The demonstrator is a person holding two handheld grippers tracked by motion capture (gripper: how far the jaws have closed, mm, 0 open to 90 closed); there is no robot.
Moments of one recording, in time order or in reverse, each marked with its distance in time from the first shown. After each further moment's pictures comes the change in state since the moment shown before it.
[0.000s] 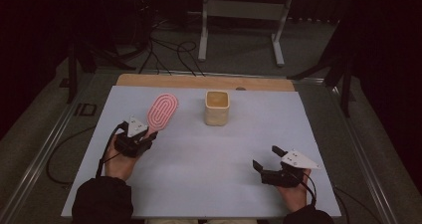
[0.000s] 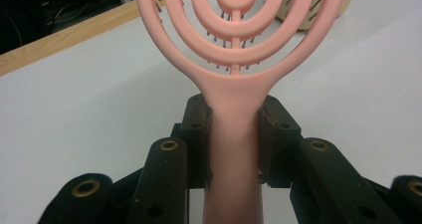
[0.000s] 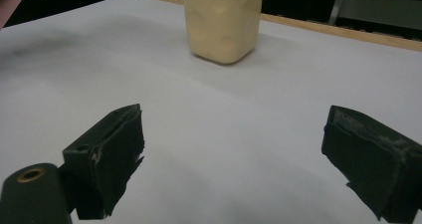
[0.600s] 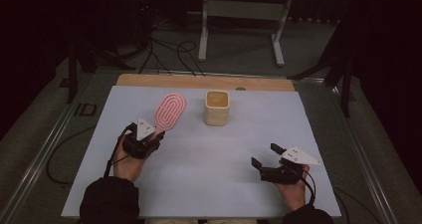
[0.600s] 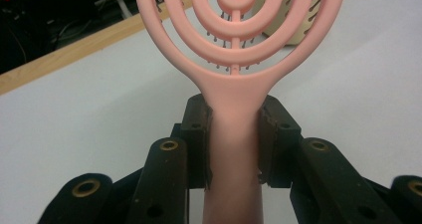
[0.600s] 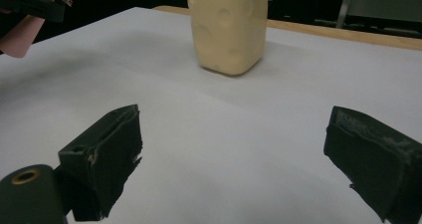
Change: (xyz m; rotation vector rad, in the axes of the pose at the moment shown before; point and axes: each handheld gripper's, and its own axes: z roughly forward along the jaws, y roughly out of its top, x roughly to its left) left arm -0.021 0.007 0.005 -0.047 0.011 0.028; right arm 0.000 0.010 0.003 -0.017 0.032 0.047
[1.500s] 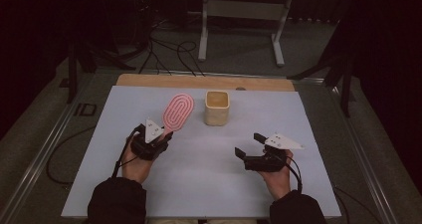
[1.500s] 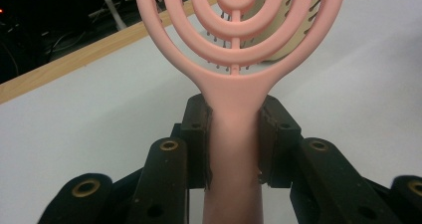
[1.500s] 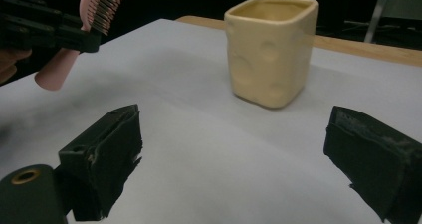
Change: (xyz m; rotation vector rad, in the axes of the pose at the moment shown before) left arm -0.020 0.008 0.005 -0.034 -0.018 0.010; right arm 0.022 0.037 0.038 0.001 0.084 0.008
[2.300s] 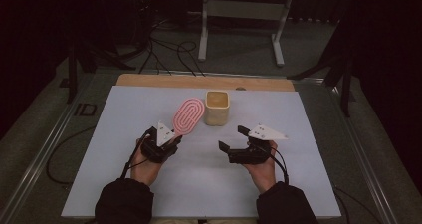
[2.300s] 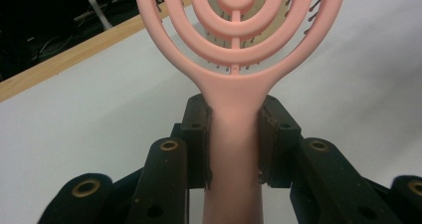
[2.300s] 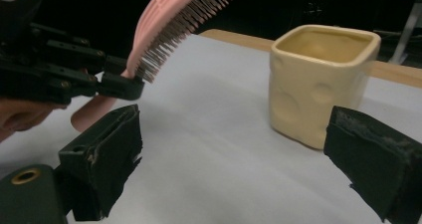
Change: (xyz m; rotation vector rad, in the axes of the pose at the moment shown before) left arm -0.024 0.005 0.009 0.008 -0.029 0.039; right arm 0.025 0.028 0.031 -0.019 0.073 -0.007
